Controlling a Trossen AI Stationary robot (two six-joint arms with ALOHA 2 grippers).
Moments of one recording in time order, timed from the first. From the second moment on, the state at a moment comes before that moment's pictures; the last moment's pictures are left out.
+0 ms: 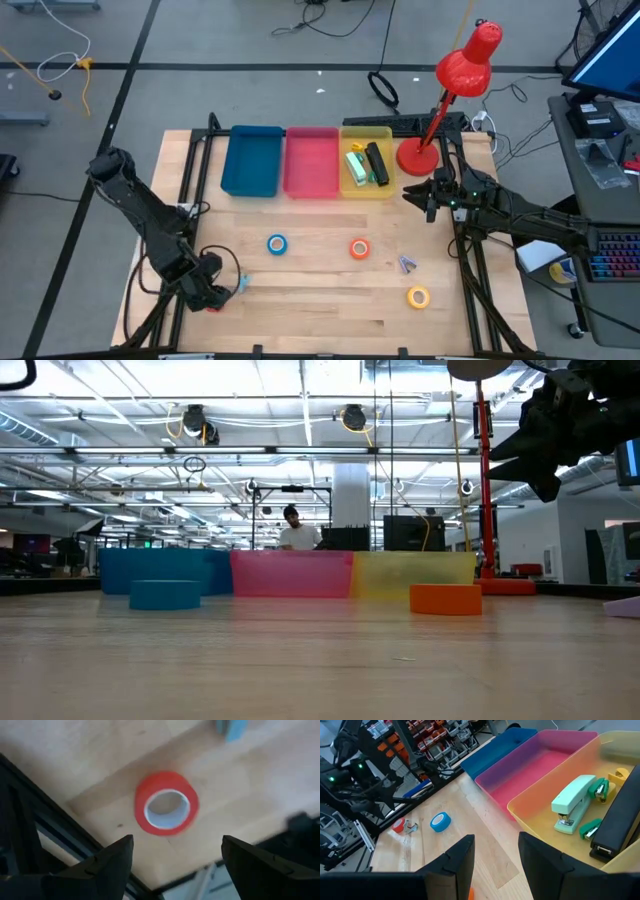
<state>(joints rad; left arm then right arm) -0.90 1.28 0.80 -0.81 0.18 -1.99 -0.32 0.28 0.29 -0.28 -0.10 0.51</state>
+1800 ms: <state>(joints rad) -0.83 1.36 0.81 -0.47 0.09 -1.97 -0.32 0.29 0.28 -0.14 -0.12 0.61</state>
